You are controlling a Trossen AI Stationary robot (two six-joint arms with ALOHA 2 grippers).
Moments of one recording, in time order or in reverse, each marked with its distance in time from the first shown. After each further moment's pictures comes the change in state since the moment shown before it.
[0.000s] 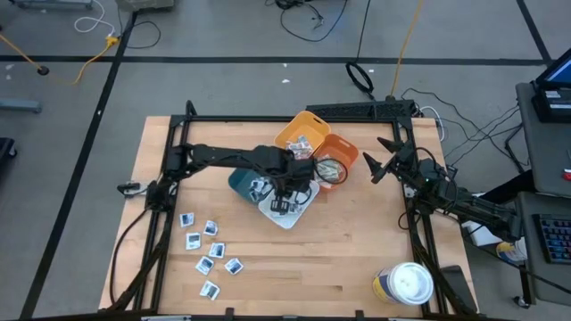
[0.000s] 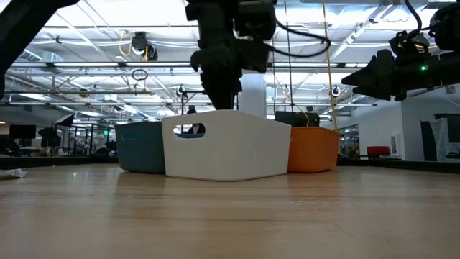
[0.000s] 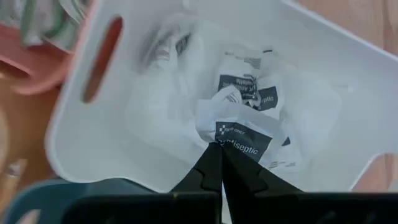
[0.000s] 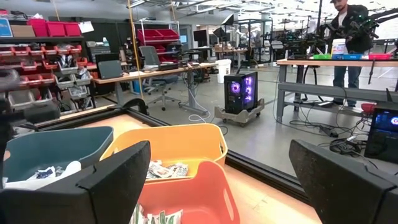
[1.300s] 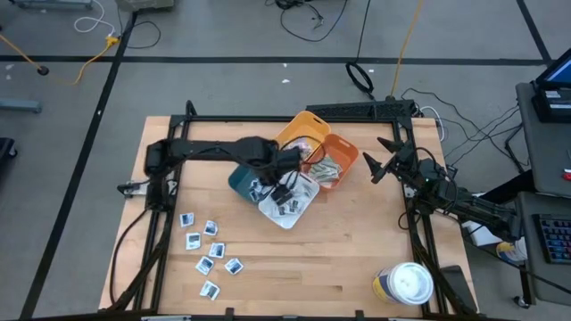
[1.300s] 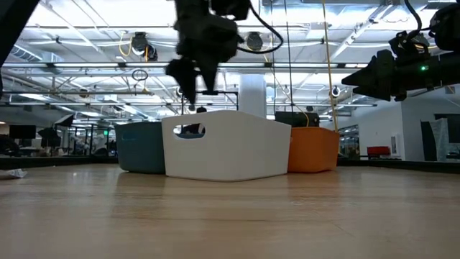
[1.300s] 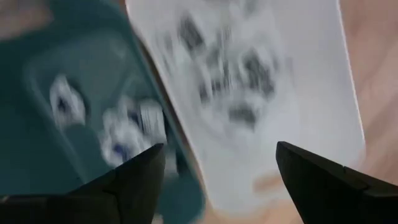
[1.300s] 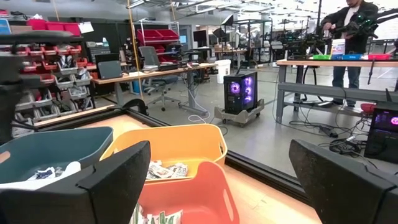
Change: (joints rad) left arm 0.020 -0.160 -0.074 -0.110 0.038 -0.744; right arm 0.000 0.000 0.000 0.000 0.000 0.000
